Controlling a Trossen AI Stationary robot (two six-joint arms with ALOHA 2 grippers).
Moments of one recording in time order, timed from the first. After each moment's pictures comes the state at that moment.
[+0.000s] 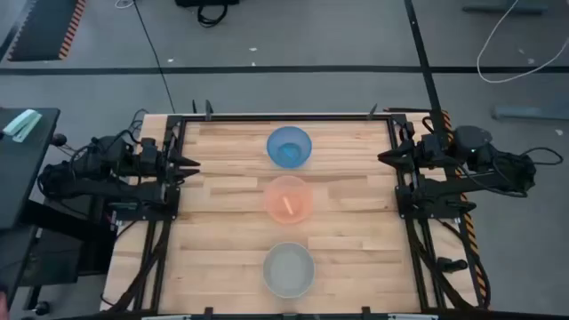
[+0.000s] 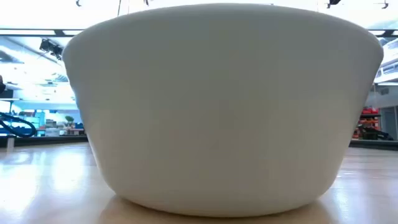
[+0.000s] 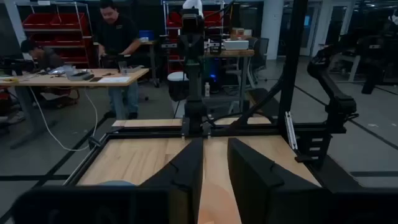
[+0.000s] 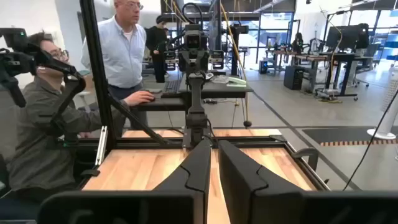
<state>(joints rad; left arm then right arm) 0.00 0.39 0.79 -0.39 0.00 0.01 0.00 0.39 0.79 -0.39 0.00 0.00</state>
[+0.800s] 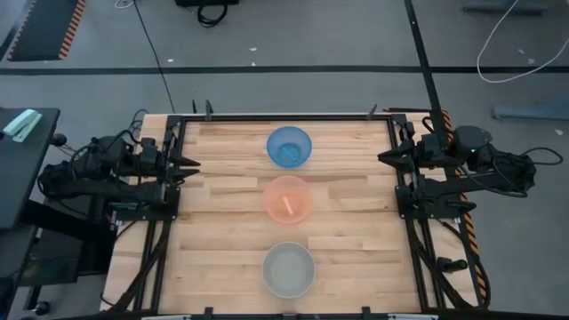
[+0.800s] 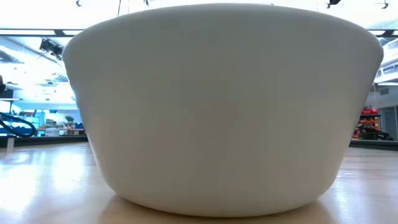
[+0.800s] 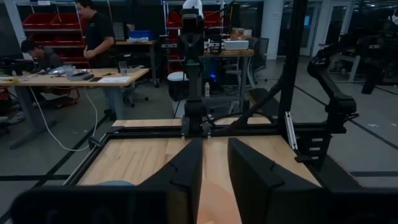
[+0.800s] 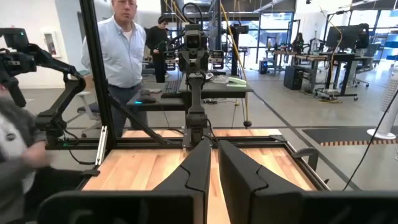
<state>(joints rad) 0.00 0.39 0.79 -0.39 0.00 0.01 0.00 0.39 0.79 -0.39 0.00 0.00</state>
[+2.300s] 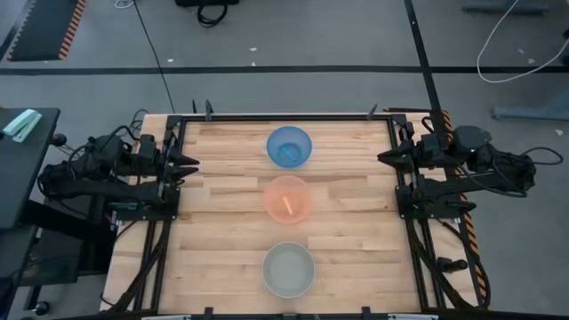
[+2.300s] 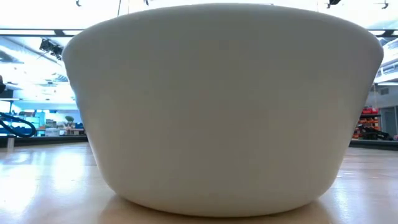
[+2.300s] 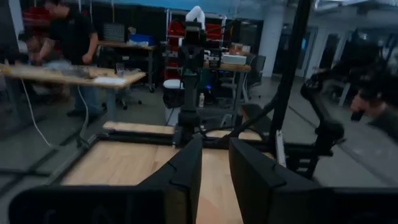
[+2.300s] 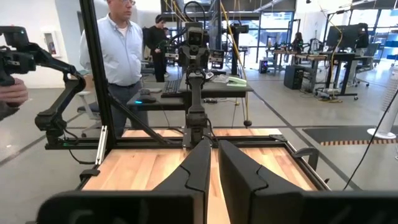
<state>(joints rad) 0.00 0.39 0.79 -0.35 0.00 -0.12 0.00 0.40 0.78 -0.39 0.00 0.00</state>
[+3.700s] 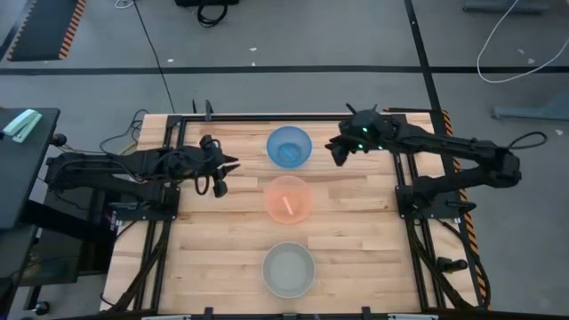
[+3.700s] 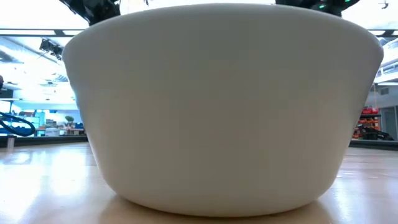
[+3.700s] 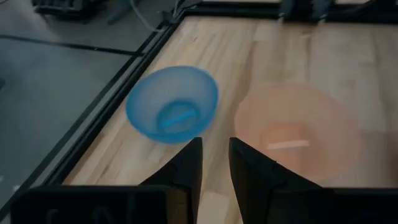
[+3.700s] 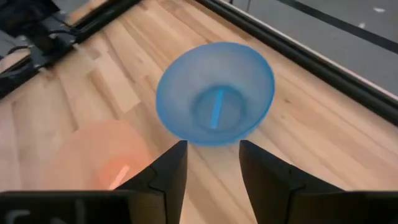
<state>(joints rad) 0.04 0.89 0.78 -0.42 -0.36 -0.06 -0.42 1.14 0.89 -0.42 -0.01 0.35</state>
